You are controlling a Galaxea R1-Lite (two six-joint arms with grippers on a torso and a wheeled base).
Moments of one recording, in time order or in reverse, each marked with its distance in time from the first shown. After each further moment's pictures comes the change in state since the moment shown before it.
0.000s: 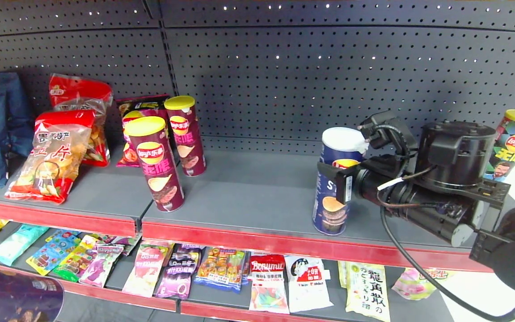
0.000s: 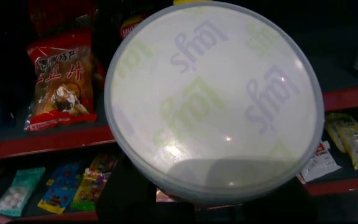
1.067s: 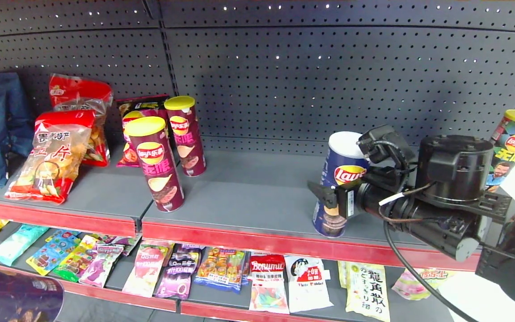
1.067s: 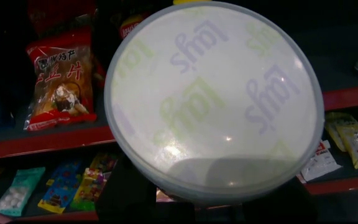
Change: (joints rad) left arm -0.001 0.002 0.000 0.000 -0.002 0.002; right arm 0.014 -0.010 0.061 0.006 -0.018 -0.001
